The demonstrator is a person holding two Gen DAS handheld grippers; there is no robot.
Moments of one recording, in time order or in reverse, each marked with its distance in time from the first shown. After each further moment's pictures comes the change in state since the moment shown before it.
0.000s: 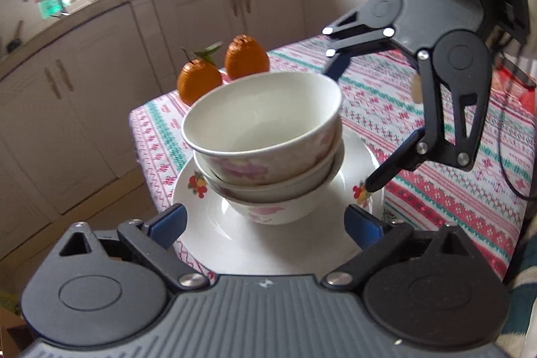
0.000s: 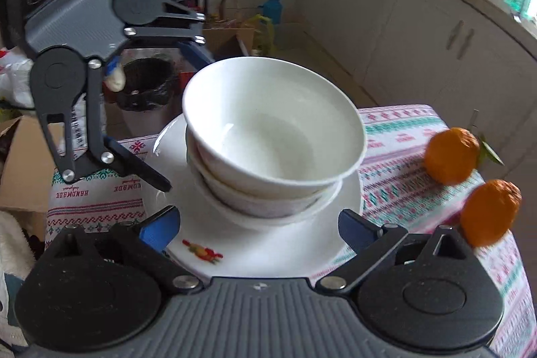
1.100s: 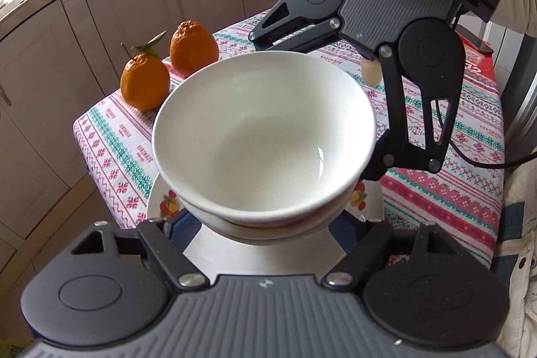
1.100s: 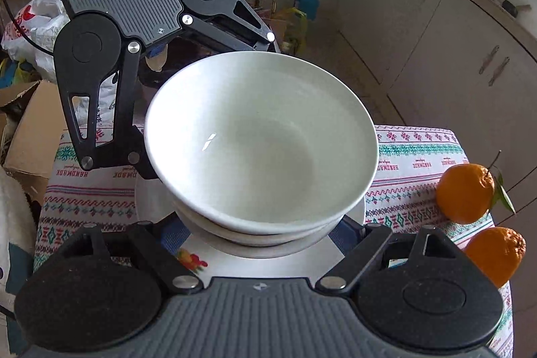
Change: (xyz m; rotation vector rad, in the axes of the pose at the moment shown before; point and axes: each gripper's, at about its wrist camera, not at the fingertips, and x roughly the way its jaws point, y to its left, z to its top) left arm 0.042 0.026 0.027 0.154 0.122 -0.250; right arm 0.025 -0.014 0.022 -0.174 0.058 0.134
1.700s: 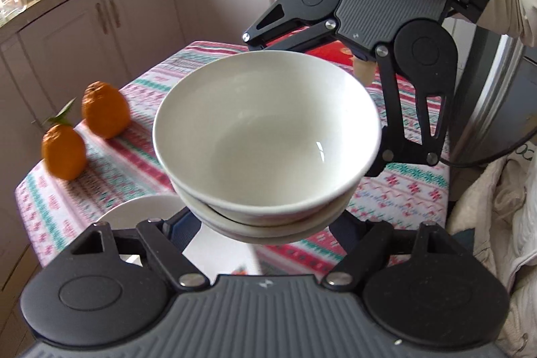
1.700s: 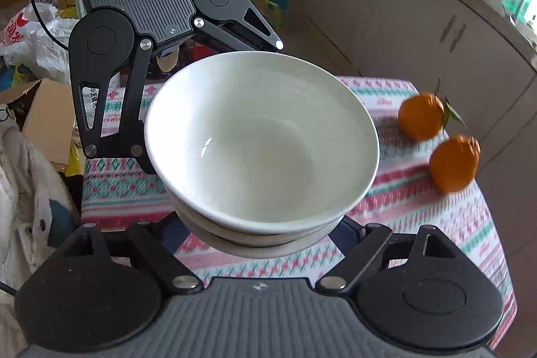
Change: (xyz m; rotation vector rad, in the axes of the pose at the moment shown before) left arm 0.007 -0.067 0.049 0.115 -0.050 -0.122; right arm -0.082 0.033 -0.062 0.066 0.002 -0.081
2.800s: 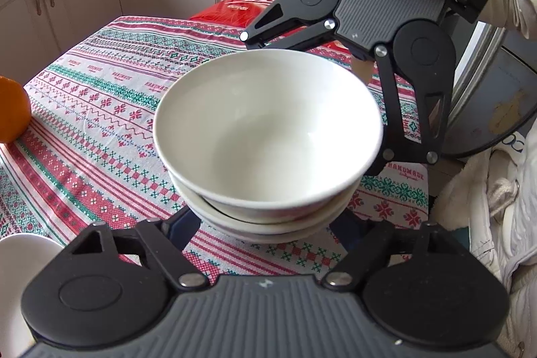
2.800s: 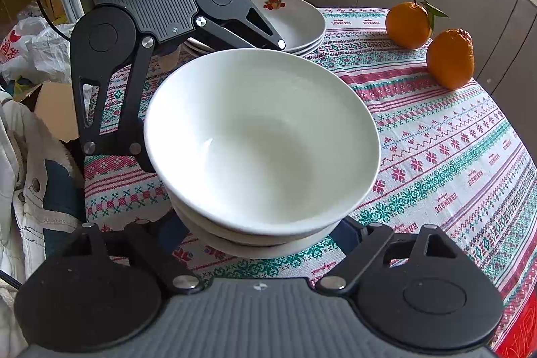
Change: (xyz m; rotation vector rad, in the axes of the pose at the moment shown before) left arm 0.101 -0.040 0.027 0.033 0.078 -0.216; right arm -0.007 0.001 -0.111 0.192 0.047 0.048
